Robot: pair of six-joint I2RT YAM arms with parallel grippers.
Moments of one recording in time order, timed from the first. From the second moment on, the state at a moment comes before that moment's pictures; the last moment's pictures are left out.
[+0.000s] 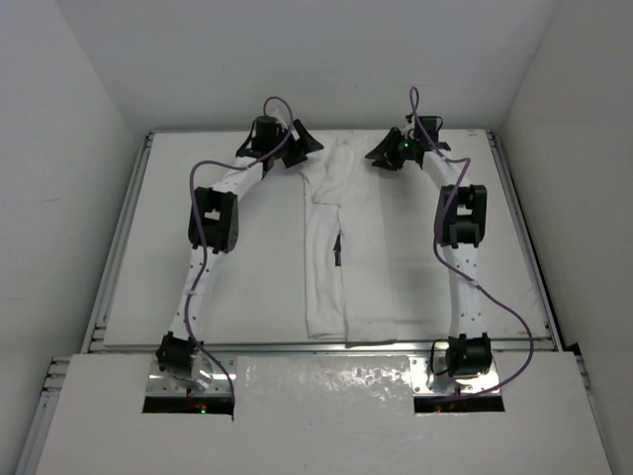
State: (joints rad) left arm -0.20 2.76 2.38 -0.08 0.46 -0.79; right arm 0.02 2.75 2.35 -0.34 -0.62 0.65
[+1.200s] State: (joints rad) left arm -0.13 1.56 0.89 -0.09 0.06 -0.80; right arm 0.47 2.54 2.16 -0.36 -0.08 -0.01
